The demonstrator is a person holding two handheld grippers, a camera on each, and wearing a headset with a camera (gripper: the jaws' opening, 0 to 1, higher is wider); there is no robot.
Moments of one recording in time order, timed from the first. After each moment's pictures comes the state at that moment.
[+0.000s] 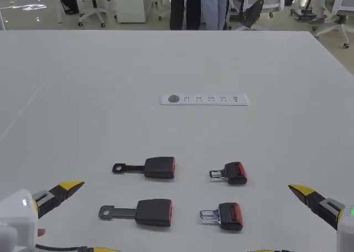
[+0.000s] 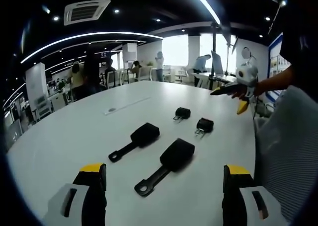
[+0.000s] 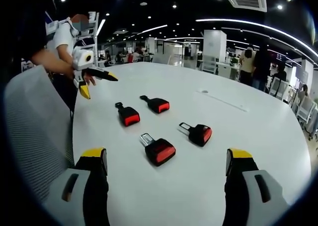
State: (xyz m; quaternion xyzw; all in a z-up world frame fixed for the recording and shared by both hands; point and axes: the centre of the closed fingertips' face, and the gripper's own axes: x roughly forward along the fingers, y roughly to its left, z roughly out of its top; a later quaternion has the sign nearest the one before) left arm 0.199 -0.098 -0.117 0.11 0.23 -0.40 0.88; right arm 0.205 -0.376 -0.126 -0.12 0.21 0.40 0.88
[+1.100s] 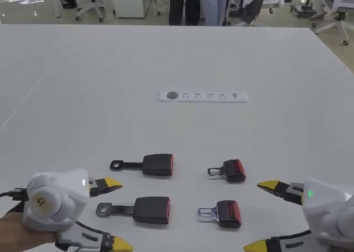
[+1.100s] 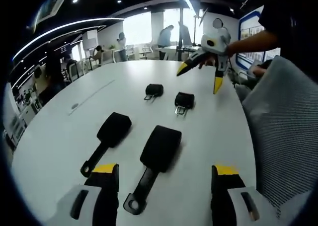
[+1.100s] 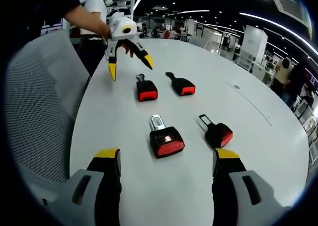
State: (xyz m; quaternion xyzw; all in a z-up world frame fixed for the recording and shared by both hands) left arm 0.207 -0.140 -0.168 0.22 0.30 -0.52 0.77; right arm 0.211 -0.356 -0.162 -0.24 0.25 0.52 0.78
